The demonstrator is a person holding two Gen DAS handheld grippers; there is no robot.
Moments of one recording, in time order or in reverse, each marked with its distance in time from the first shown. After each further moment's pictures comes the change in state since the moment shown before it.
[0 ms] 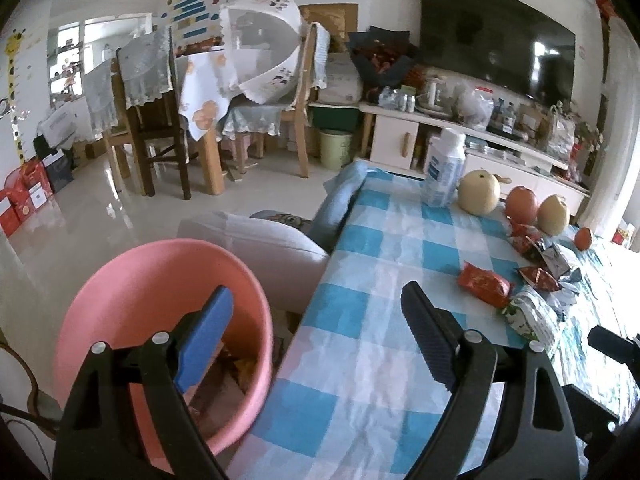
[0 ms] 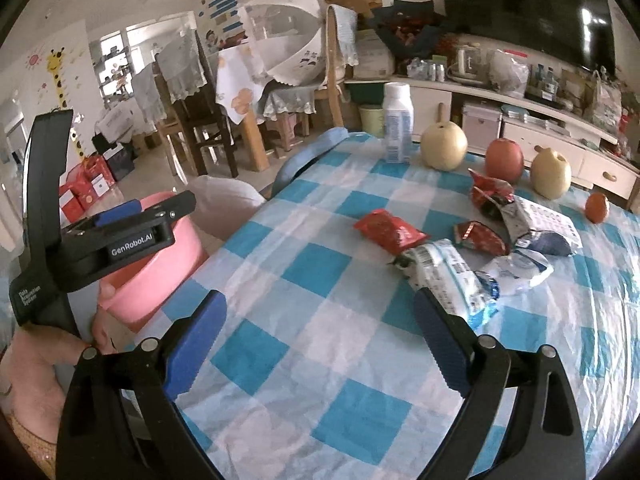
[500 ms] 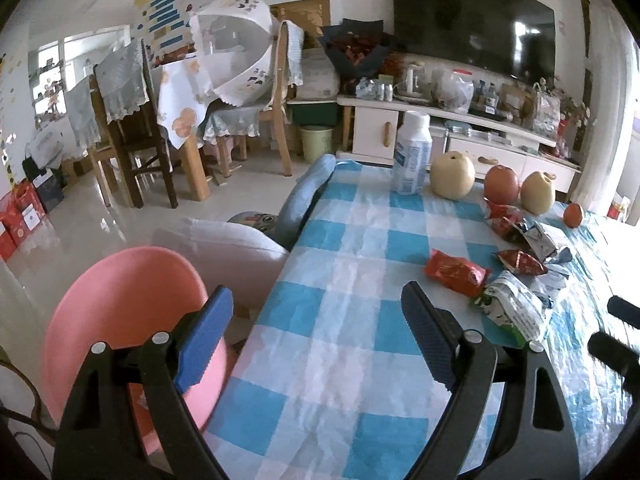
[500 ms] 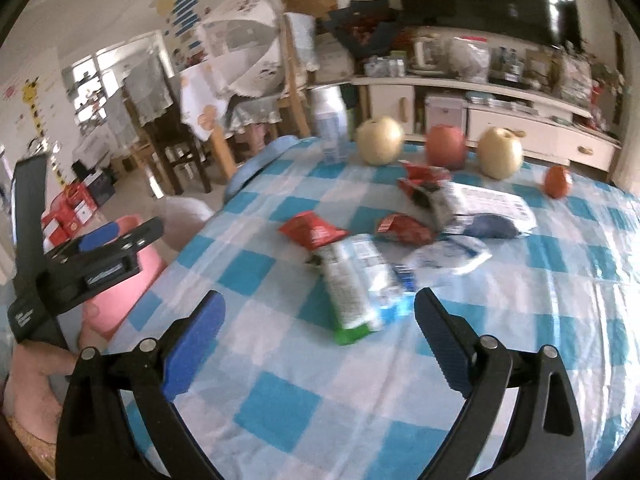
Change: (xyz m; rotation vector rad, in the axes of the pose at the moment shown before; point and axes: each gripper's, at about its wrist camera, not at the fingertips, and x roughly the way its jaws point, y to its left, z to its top) left arm 0.002 -0.047 -0.001 0.085 0.018 -0.012; right arm -0.025 -0.085 -0.004 0.134 -0.023 -0.075
